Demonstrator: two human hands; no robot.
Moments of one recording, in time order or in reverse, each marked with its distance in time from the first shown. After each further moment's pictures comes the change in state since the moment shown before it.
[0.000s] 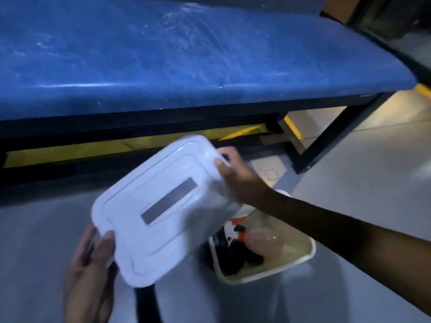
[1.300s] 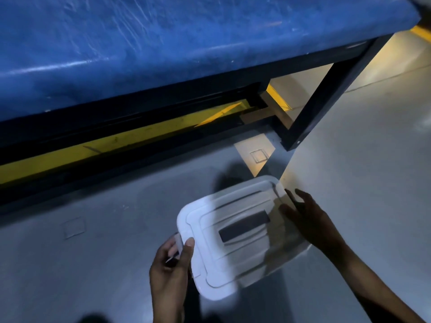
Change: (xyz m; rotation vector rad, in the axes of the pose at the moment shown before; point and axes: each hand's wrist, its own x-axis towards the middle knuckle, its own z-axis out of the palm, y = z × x) left_hand -0.046 -0.114 0.117 0.390 -0.142 -0.213; right_hand -0.116 0.203 -0.087 -0.081 0.122 0.620
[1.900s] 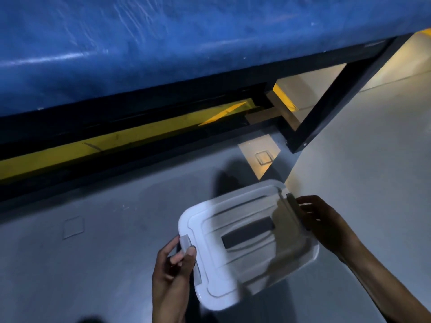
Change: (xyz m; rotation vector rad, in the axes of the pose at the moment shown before) left_hand 0.012 -0.021 -0.004 -0.104 -0.085 0.027; right_hand 0.010 0.012 -0.015 0.149 -0.029 -0.068
